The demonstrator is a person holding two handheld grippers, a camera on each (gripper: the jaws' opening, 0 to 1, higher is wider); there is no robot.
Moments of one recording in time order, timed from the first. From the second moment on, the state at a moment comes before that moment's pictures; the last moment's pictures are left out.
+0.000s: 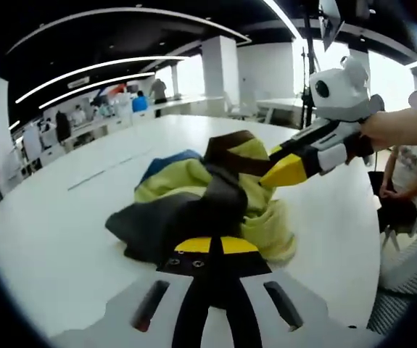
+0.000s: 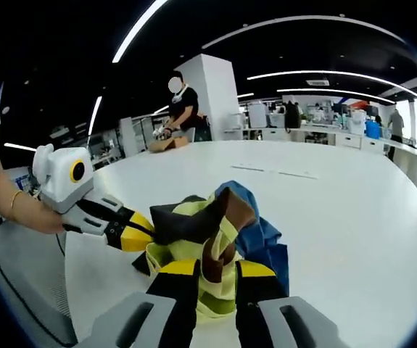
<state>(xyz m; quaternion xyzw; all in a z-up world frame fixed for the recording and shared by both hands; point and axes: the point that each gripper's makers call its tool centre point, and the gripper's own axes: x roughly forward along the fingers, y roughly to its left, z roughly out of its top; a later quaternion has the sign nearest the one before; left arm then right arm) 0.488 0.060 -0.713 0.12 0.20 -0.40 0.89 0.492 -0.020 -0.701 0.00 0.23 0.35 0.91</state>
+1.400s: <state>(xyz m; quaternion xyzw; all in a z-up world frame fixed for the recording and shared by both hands) 0.479 0.105 -0.669 0.08 0.19 -0.36 0.91 0.490 0.077 -0.648 -0.04 0.17 0.46 0.87</state>
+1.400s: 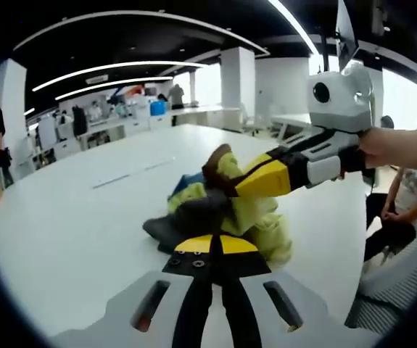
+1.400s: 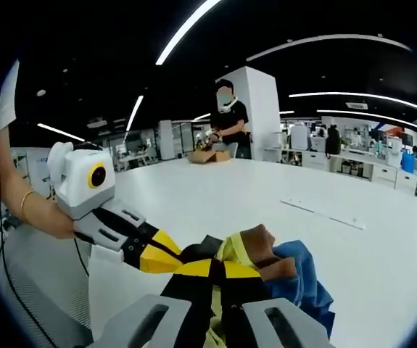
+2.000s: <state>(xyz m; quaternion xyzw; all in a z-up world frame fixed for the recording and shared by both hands) 0.480 0.110 -0.685 0.08 0.21 -0.35 0.91 0.488 0.086 -0.663 -0.03 0.20 0.47 0.86</state>
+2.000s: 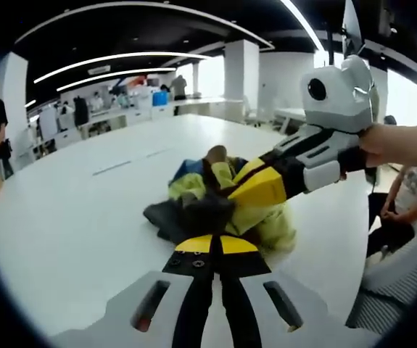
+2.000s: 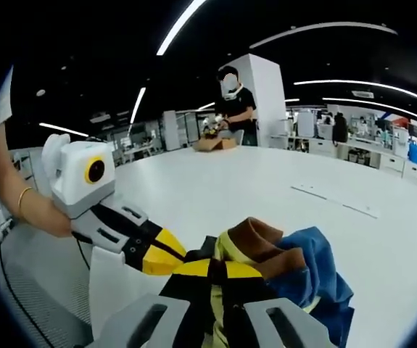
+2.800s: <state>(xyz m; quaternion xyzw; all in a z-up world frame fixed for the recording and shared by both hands) 0.481 0.115 -0.682 0.08 0.21 -0.34 0.91 0.493 0.034 -0.645 -0.03 0.18 0.42 0.89</state>
